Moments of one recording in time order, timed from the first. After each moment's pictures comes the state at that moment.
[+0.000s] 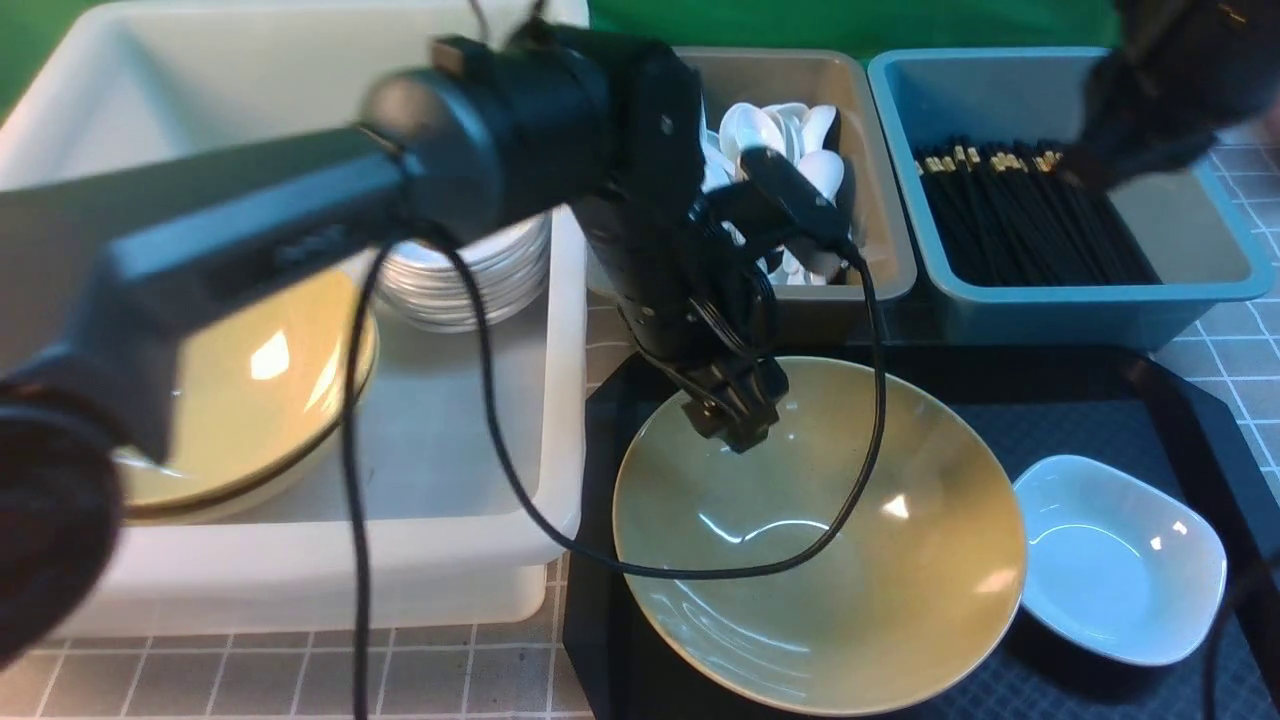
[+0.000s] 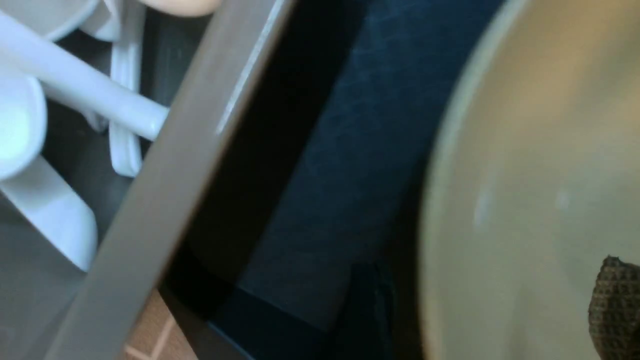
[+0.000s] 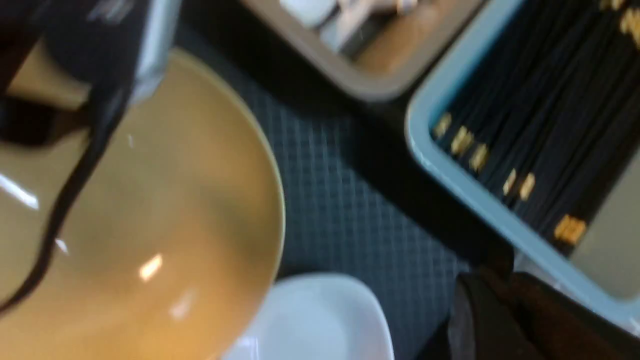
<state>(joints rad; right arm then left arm) 0.36 1.55 -1.67 -0.12 1.17 -0.27 -0.64 2.02 -1.68 -0.13 1.00 0.53</state>
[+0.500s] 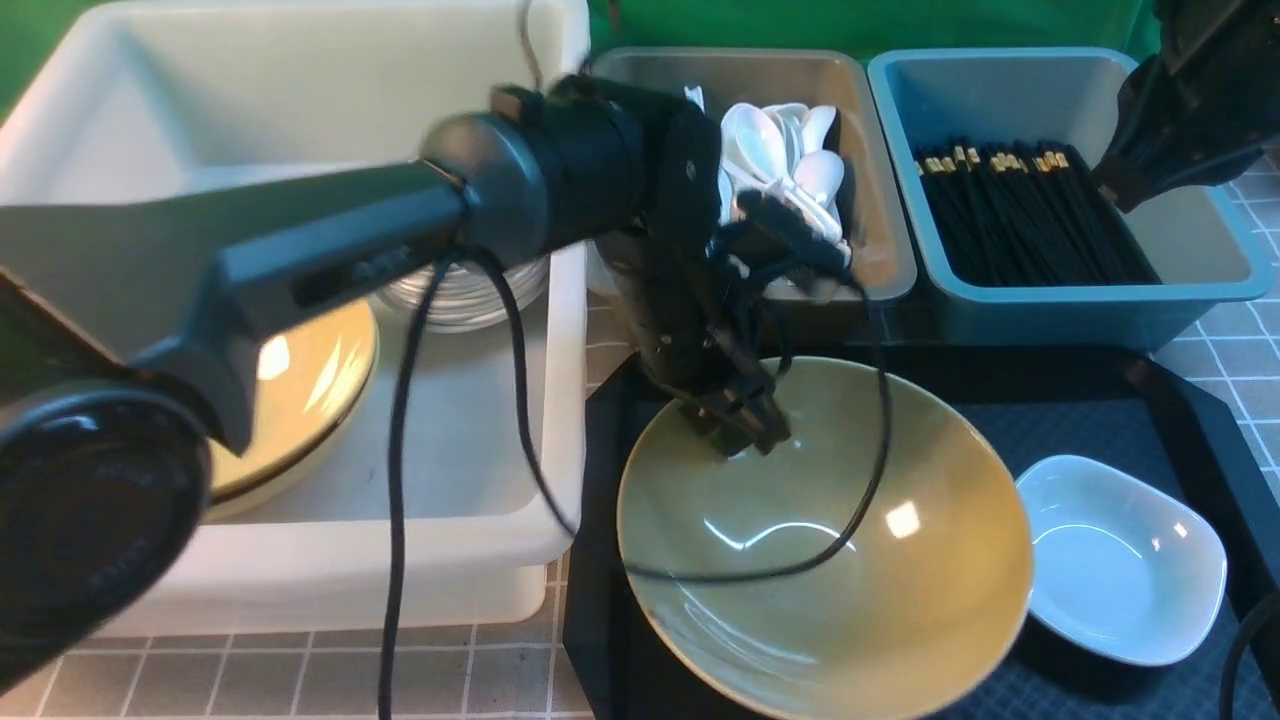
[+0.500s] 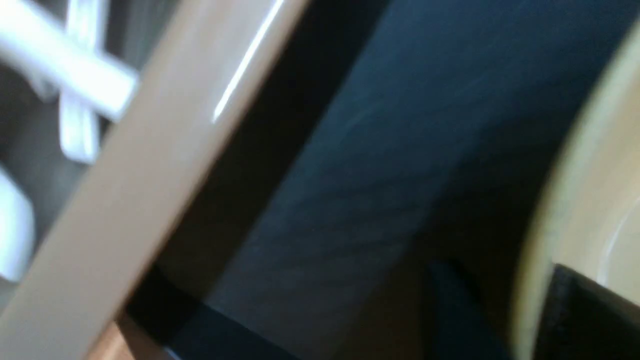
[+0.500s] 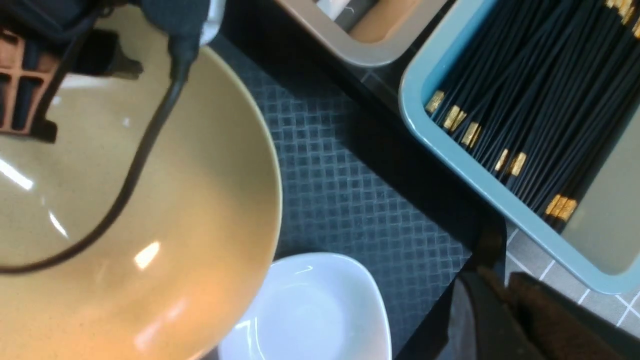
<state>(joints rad) 0.36 1.52 -1.65 -0.13 1.17 -0.26 -0.63 2.07 -1.69 -0.18 1.02 0.46</state>
